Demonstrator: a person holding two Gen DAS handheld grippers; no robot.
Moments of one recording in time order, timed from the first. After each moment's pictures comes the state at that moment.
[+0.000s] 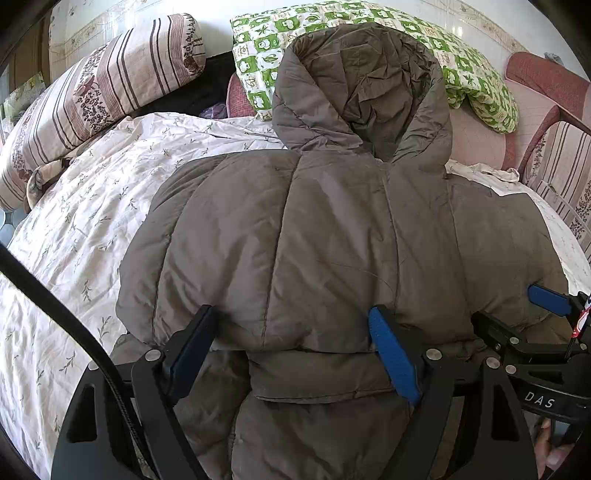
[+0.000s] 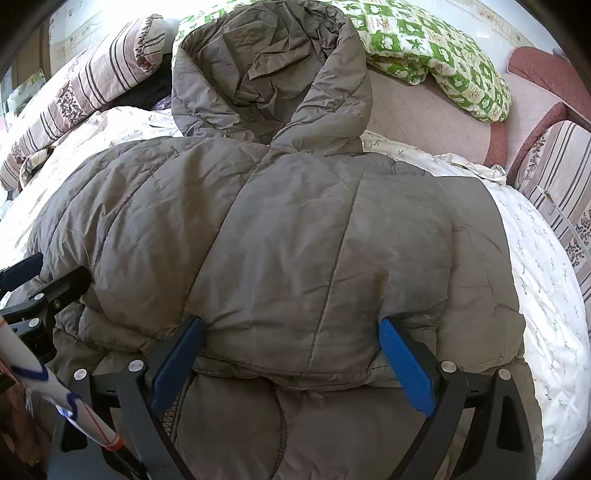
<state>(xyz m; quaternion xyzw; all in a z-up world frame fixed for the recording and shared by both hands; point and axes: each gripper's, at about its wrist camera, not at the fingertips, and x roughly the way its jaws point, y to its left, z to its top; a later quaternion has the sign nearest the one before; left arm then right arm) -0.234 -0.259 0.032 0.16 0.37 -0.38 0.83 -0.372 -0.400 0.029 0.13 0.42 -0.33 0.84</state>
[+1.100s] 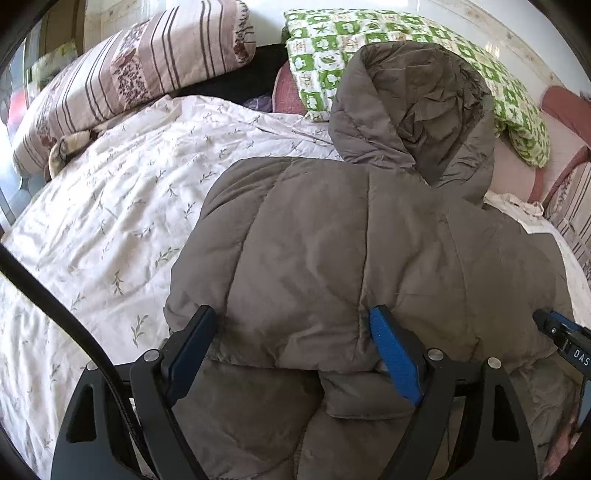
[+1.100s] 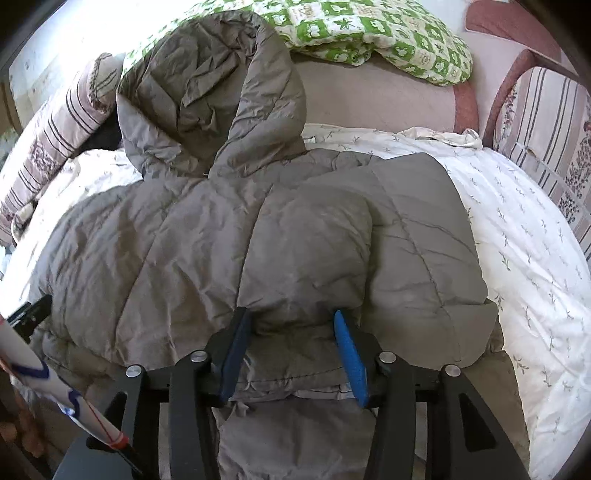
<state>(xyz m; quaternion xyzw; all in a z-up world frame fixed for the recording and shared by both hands) -0.197 -0.237 0.033 0.12 0.39 -0.34 0.85 -0.402 -0.445 0.038 0.20 0.39 -0.35 0.83</state>
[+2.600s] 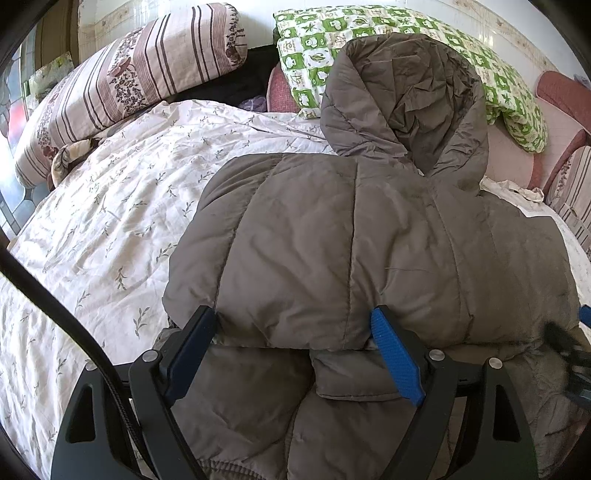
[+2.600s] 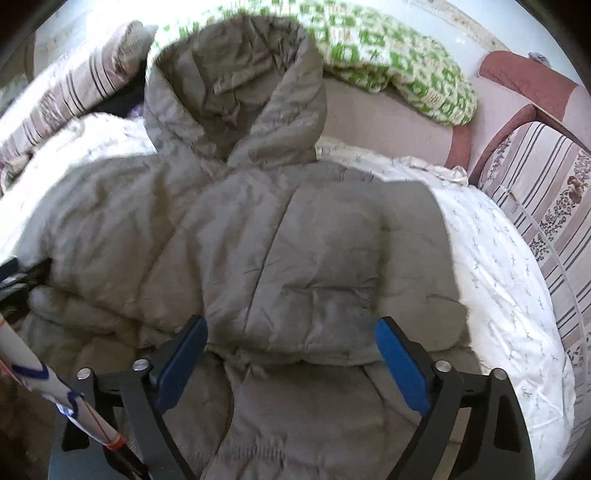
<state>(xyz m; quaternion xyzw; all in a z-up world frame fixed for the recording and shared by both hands) -0.212 -0.237 0.032 0.13 0.38 -0.34 0.85 -0.402 -0.392 0.053 0.11 0.41 -0.38 0.82</state>
